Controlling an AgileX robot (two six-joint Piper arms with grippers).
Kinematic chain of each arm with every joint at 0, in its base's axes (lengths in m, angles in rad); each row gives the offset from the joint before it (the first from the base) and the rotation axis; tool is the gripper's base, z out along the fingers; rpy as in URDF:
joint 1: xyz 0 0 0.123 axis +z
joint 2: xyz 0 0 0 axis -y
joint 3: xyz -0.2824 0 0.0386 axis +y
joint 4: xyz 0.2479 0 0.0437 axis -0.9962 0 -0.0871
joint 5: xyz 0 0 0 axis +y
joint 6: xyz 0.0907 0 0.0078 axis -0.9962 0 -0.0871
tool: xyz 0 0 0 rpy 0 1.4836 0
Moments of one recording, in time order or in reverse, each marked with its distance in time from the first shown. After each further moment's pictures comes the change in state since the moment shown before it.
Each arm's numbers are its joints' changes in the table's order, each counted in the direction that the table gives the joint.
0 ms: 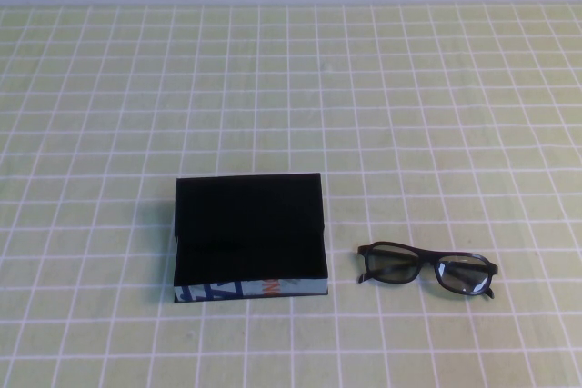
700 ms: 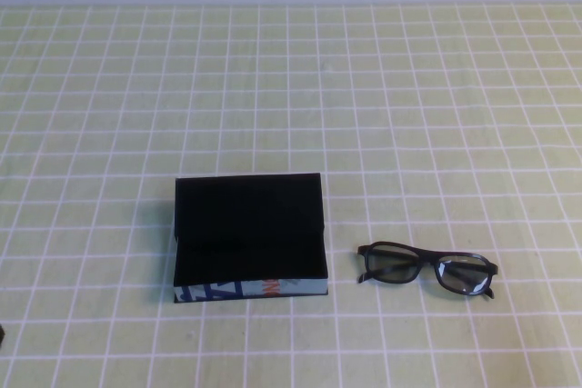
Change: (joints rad) right arm 0.000 -0.002 0.000 0.011 1.148 0.097; left arm 0.000 -0.003 0.000 -0.006 1.016 -0.049
